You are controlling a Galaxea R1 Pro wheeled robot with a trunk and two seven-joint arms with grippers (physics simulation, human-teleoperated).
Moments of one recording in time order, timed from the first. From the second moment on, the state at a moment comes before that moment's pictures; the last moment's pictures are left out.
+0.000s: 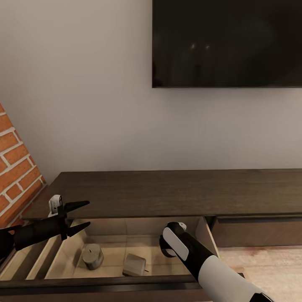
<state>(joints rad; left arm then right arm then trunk) -0.22 0.47 0.13 -1.62 2.35 1.00 0.55 -0.70 0.12 0.66 -0.71 -0.96 0.72 -0.77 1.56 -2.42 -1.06</state>
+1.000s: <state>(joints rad) -0.22 0.47 0.13 -1.62 2.35 1.00 0.55 -0.70 0.12 0.66 -0.71 -0.97 0.72 -0.76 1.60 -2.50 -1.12</state>
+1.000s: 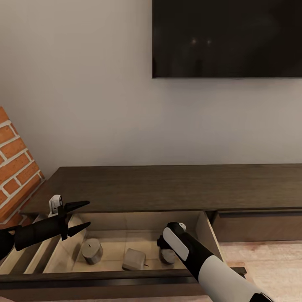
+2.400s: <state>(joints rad) -0.22 0.48 0.13 -1.62 2.35 1.00 0.56 -0.70 0.12 0.66 -0.71 -0.97 0.72 -0.75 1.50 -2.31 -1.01</state>
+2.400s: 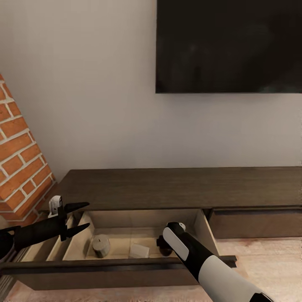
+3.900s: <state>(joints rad) -0.22 0.47 0.13 -1.62 2.35 1.00 0.56 -0.70 0.12 0.67 -0.72 -0.97 0.72 -0.74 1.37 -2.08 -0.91</state>
